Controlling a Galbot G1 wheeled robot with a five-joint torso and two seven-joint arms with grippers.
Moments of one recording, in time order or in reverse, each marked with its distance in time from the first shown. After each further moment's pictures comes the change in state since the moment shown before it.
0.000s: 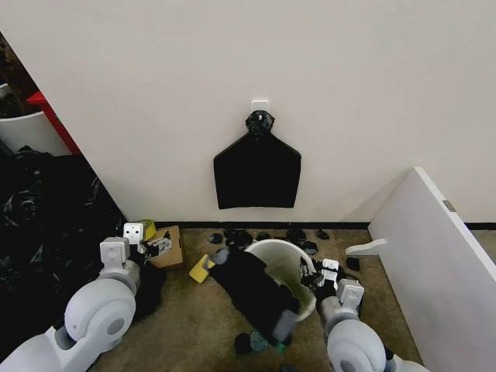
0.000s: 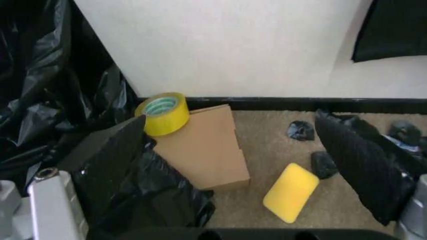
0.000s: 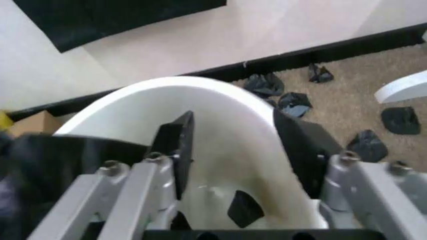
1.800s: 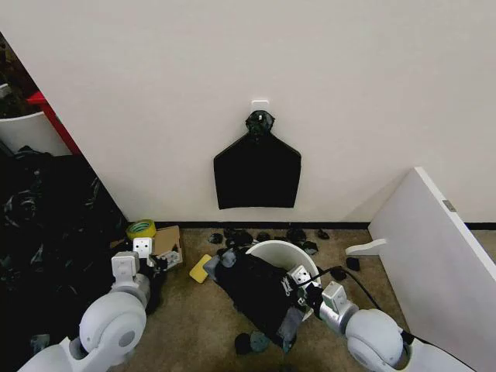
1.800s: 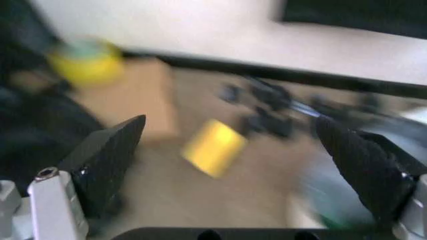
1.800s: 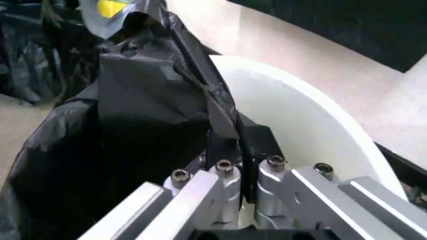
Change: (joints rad) left arm 0.057 -0.027 0.085 -0.088 -0.160 -0.078 -0.029; right arm 0.029 -0.120 0.016 -0.110 -0.487 -0.100 -0.738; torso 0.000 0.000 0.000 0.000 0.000
